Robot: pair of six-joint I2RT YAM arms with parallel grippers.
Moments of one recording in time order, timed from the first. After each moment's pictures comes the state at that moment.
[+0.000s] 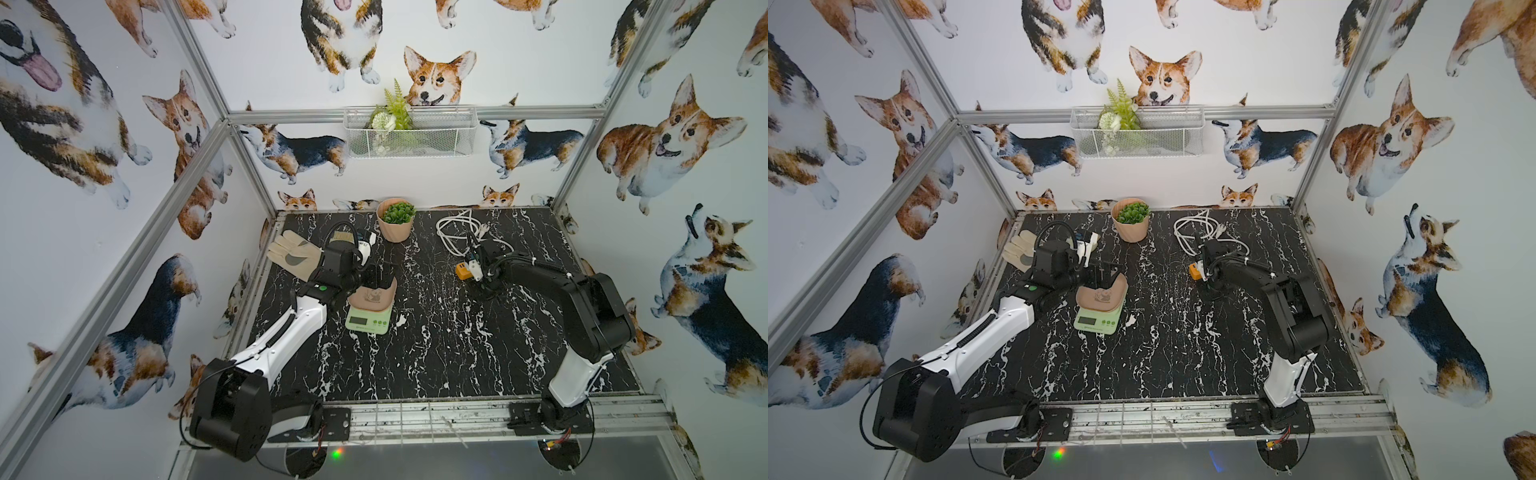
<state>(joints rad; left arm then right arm) -0.38 1.28 0.88 -0.14 0.31 -0.22 0.40 1.79 1.14 -0.69 -0.01 -0.01</state>
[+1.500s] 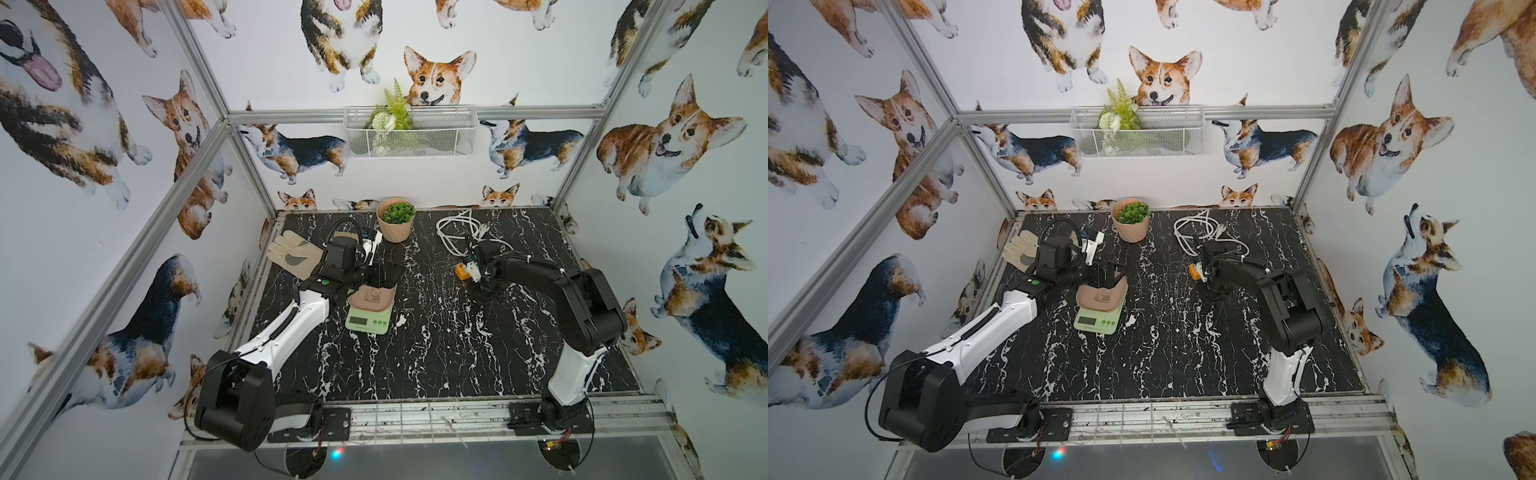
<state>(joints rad) -0.38 1.33 0.93 -0.18 0.44 -0.25 0.40 1.83 1.16 -0.69 0.00 -0.07</state>
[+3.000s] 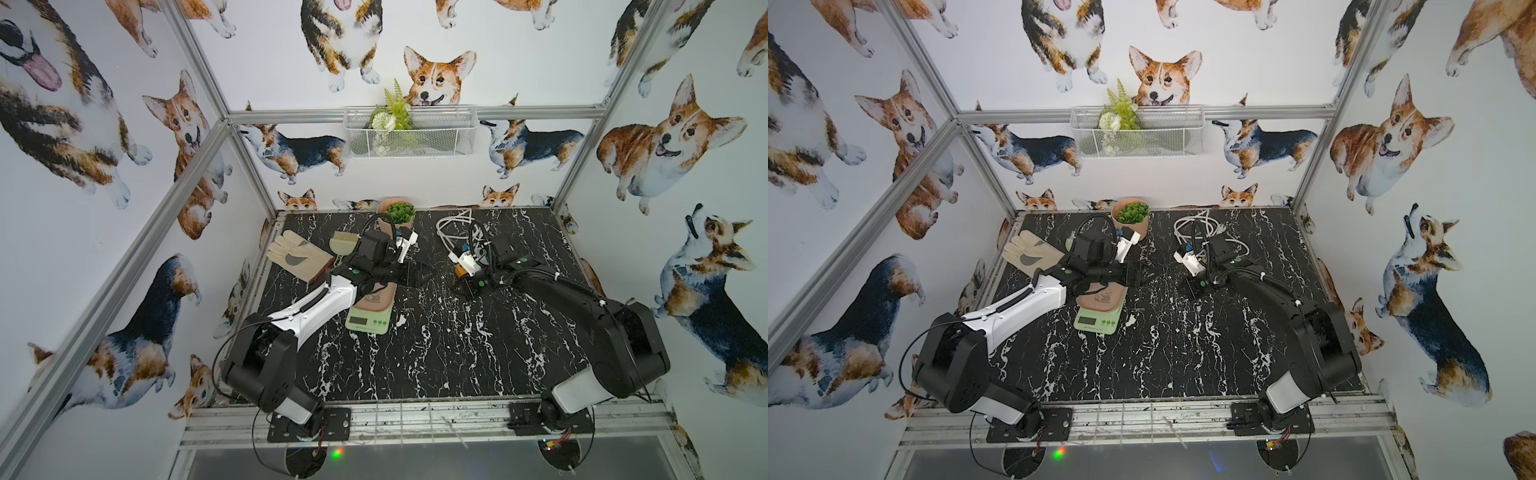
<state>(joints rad) -0.56 1.57 1.09 -0.08 0.65 -0.38 0.45 1.52 1.07 -0.56 -0.55 -0.05</state>
